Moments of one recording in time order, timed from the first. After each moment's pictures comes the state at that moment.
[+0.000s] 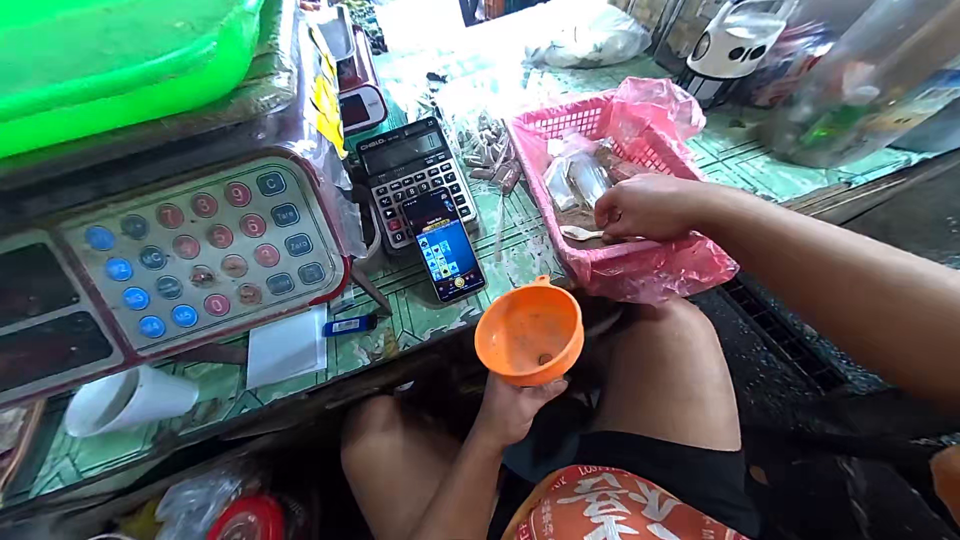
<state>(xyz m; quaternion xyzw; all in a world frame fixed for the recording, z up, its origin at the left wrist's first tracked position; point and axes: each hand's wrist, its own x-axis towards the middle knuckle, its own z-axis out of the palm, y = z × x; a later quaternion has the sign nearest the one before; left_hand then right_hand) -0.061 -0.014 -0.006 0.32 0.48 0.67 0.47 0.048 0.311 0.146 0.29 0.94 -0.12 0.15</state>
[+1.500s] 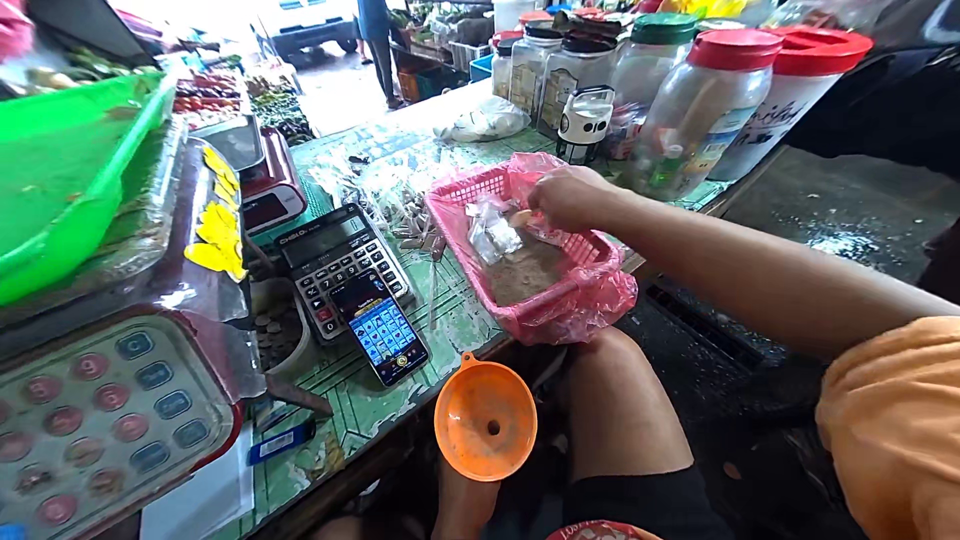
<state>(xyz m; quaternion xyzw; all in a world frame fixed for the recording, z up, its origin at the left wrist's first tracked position) -0.070 -0.023 -0.004 0.42 0.70 0.49 0.29 0.051 0.342 0.200 0.39 0.92 0.04 0.07</state>
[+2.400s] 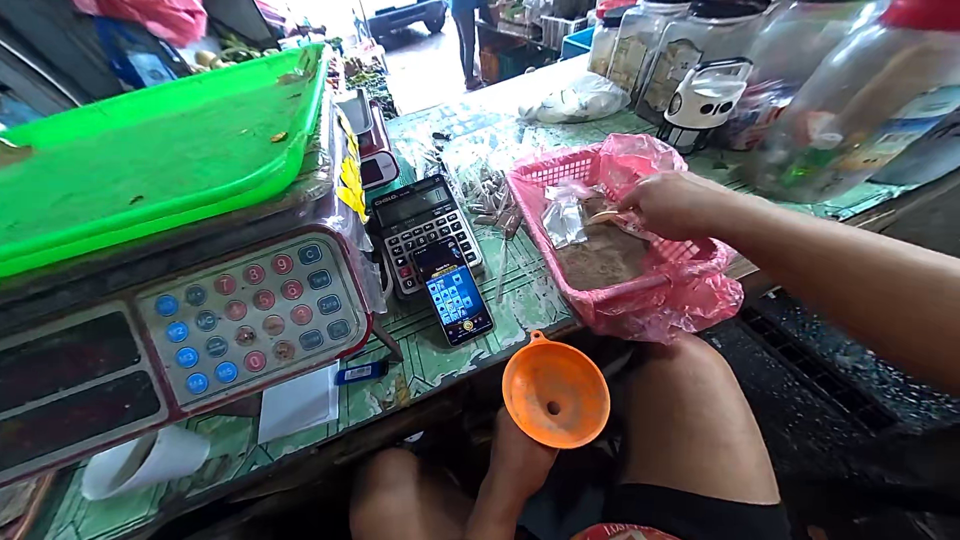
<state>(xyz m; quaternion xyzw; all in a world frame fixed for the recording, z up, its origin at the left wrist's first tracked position) -0.069 -0.015 -0.024 0.46 0.65 0.53 0.28 0.064 0.351 0.169 0.39 0.92 0.01 0.07</state>
